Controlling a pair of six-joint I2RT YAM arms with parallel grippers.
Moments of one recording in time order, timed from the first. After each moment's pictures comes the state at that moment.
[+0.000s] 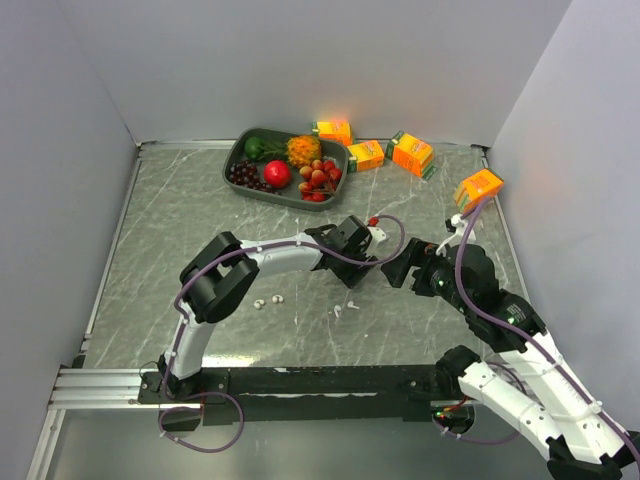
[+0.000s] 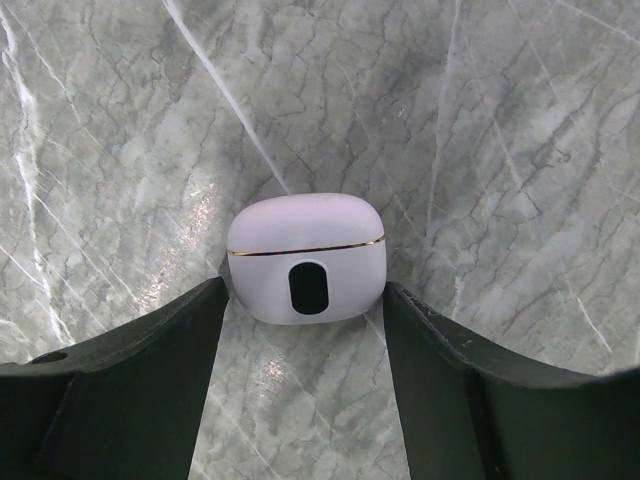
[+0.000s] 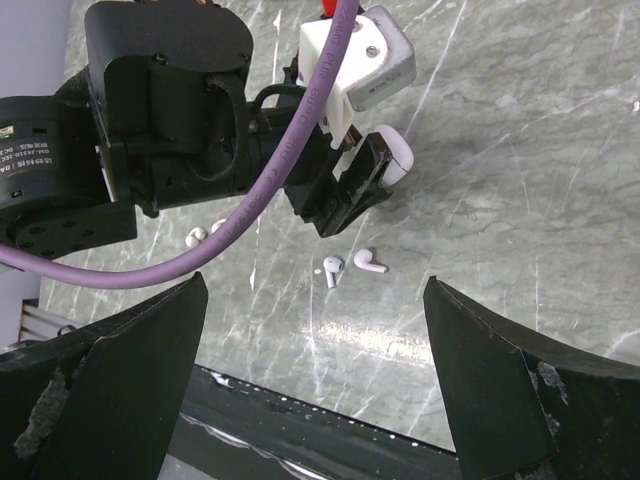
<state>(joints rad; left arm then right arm) -0.93 2.08 1.46 -0.34 0.01 -0.01 0.56 0.60 0.83 -0.74 0.10 0.69</state>
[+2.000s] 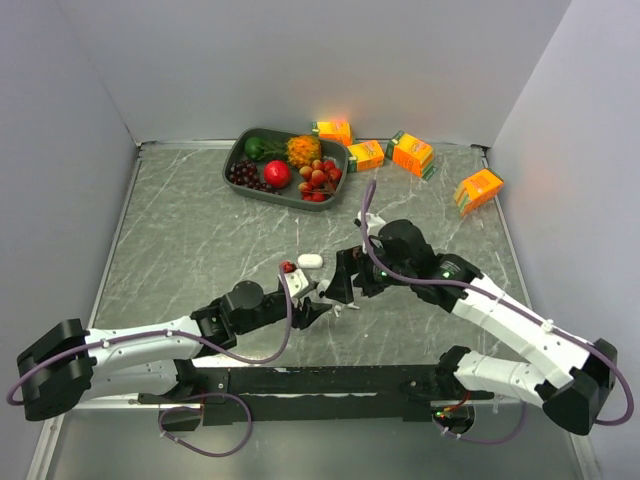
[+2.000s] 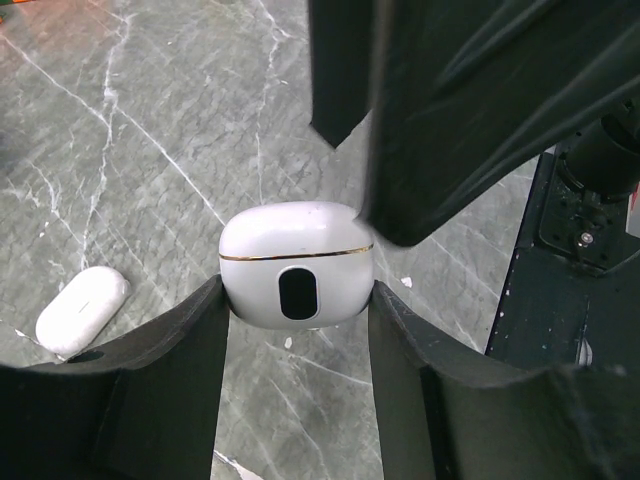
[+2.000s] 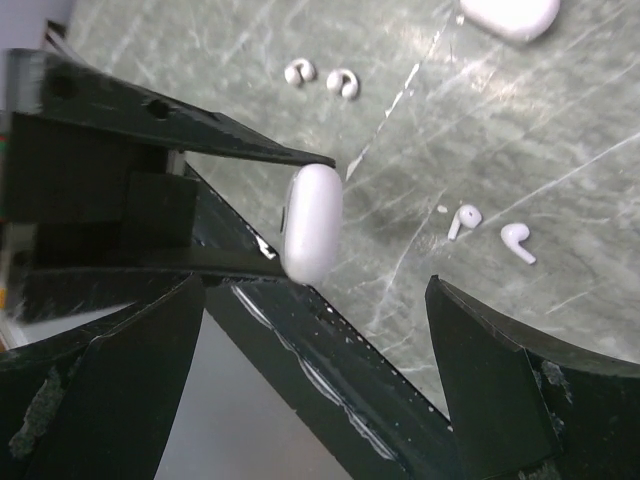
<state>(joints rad) -1.07 1.04 0.38 0.53 0.04 -0.05 0.77 1.00 0.93 -0.59 -0.26 0.50</state>
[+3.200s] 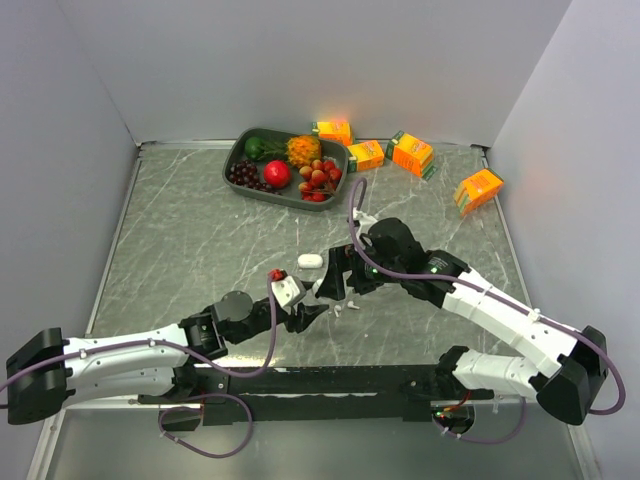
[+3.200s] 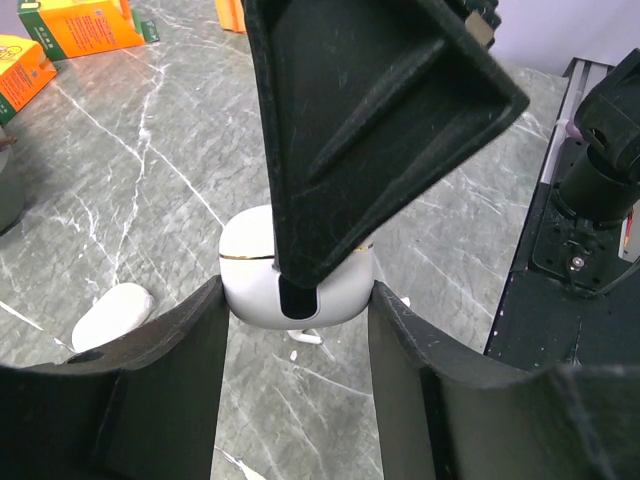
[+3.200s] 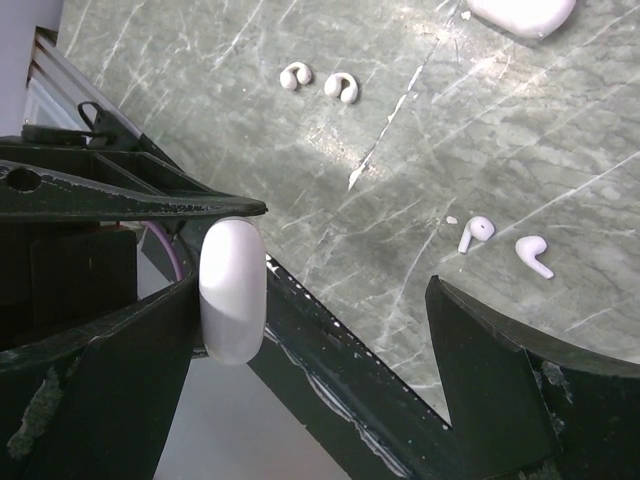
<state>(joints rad) -1.17 0.91 0.37 0.49 -0.10 -0.02 0.79 1.09 0.94 -0.54 -0.24 0.54</state>
